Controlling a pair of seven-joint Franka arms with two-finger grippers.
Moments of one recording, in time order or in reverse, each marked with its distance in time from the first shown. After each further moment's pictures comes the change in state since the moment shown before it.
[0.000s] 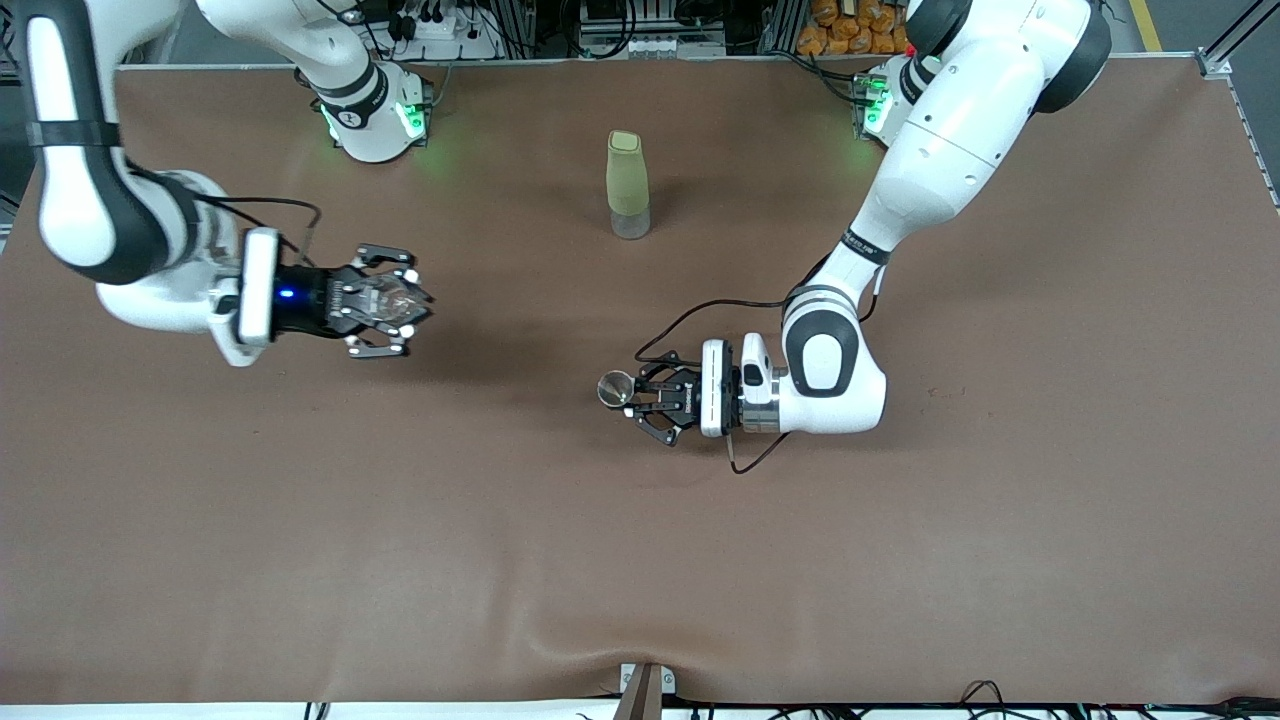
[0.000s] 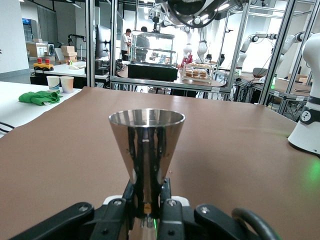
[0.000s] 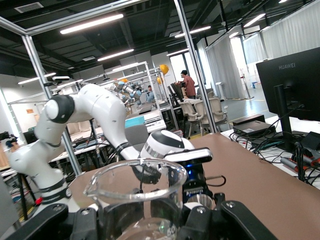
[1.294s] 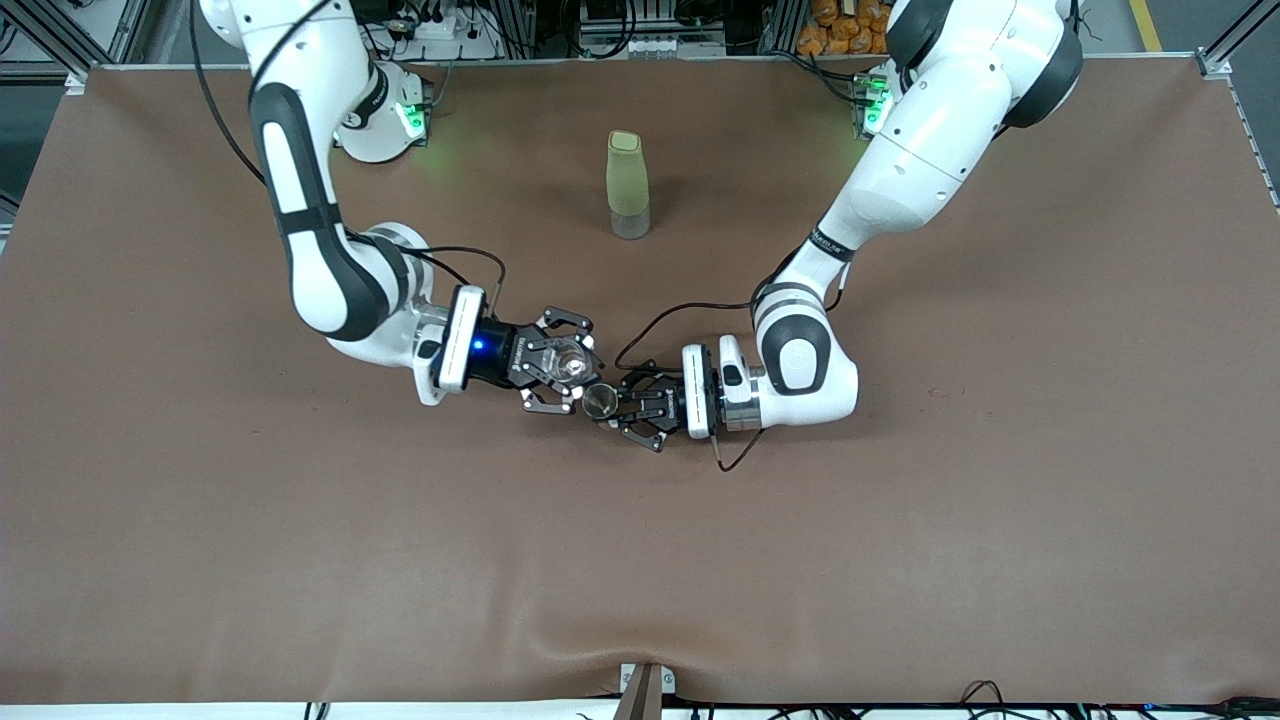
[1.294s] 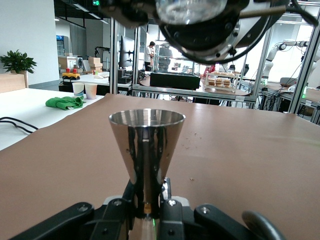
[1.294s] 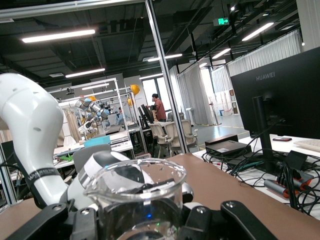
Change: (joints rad) left arm -0.054 0.063 0.003 0.032 -0.187 0.072 0.117; right arm 0.298 0.360 0.004 0.233 0.526 0.178 -0.207
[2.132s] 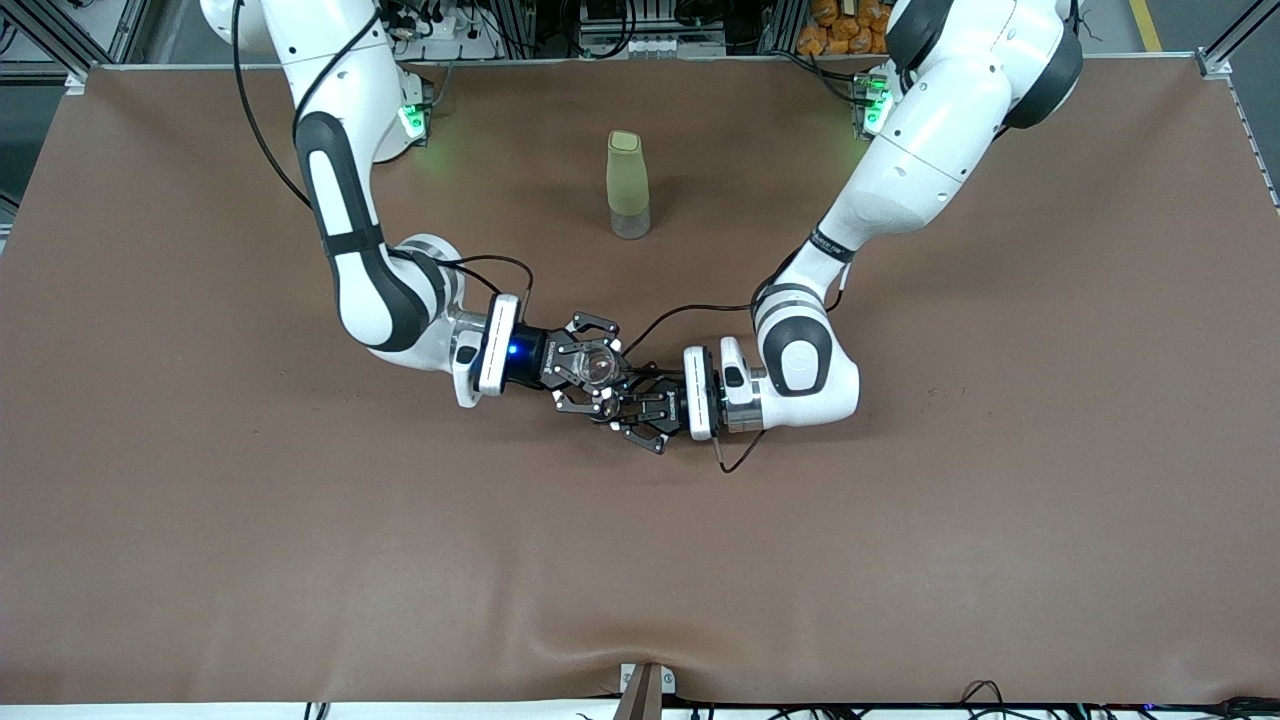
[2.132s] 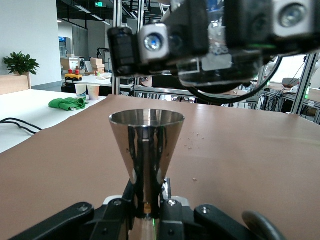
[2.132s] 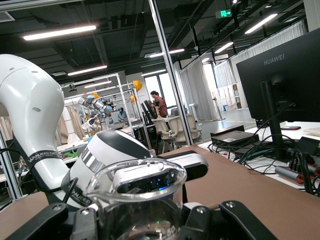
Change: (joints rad) left arm 0.001 0.001 0.004 0.003 -0.010 0.000 0.005; right arm 0.007 0.055 0.047 0.008 0.035 0.000 -0.028
